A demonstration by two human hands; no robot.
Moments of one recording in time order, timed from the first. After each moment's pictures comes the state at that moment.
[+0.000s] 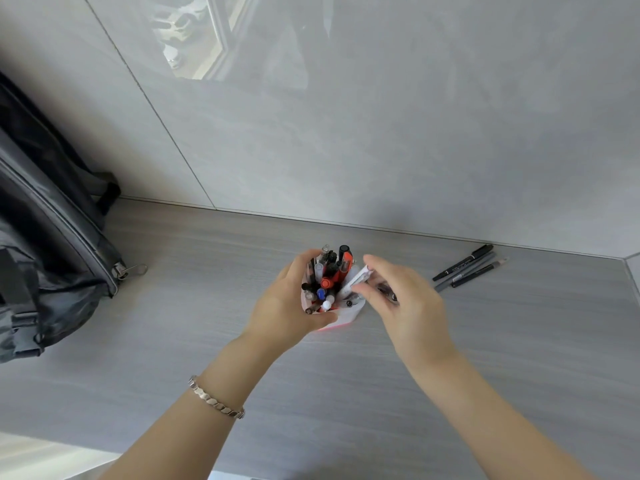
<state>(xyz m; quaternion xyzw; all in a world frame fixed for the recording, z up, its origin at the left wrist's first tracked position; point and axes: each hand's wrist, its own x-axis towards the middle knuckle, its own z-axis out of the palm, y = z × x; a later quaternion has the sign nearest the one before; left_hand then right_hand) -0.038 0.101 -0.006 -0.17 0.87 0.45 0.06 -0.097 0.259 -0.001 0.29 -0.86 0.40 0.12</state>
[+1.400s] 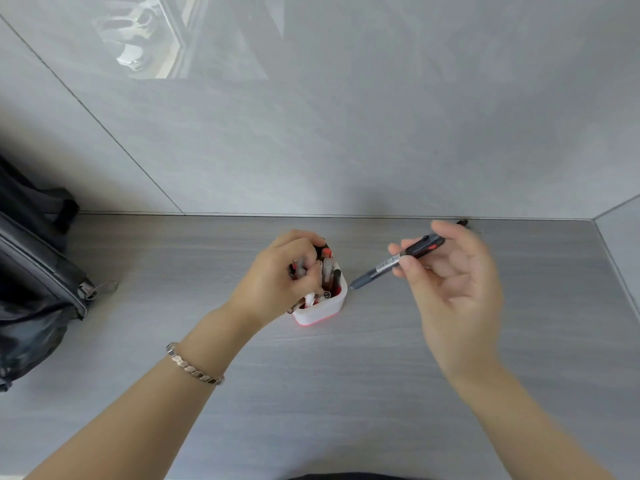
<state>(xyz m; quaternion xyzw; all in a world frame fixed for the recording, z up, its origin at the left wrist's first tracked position) -0.074 0.102 0.000 -0.01 0.88 0.47 -0.02 -0.087 0.295 0.044 0.13 -0.69 0.71 0.06</state>
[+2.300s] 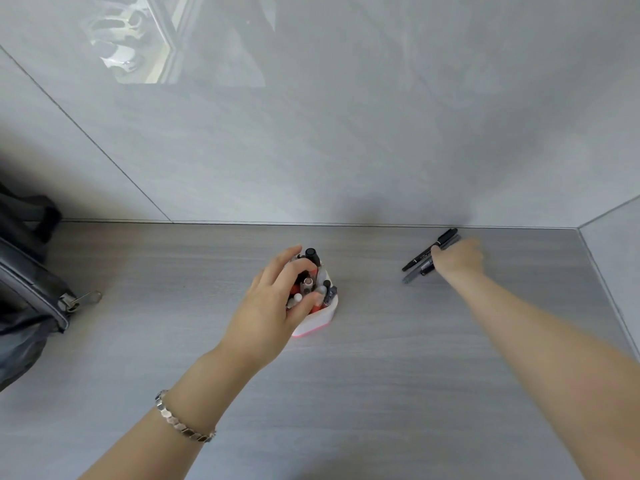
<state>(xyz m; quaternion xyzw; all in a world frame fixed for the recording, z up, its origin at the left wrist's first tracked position) -0.053 0.114 -0.005 -0.05 0.91 0.42 0.02 -0.236 0.359 -0.082 -0.24 -0.93 0.24 -0.13</state>
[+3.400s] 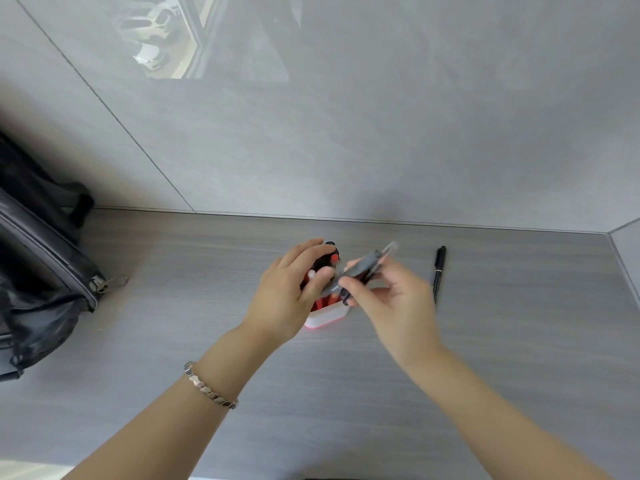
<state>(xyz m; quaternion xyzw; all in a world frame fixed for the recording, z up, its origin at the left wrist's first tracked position) -0.059 0.113 -0.004 -0.07 0.90 0.43 0.00 -0.090 0.265 0.019 0.11 -0.77 0.62 -0.11</state>
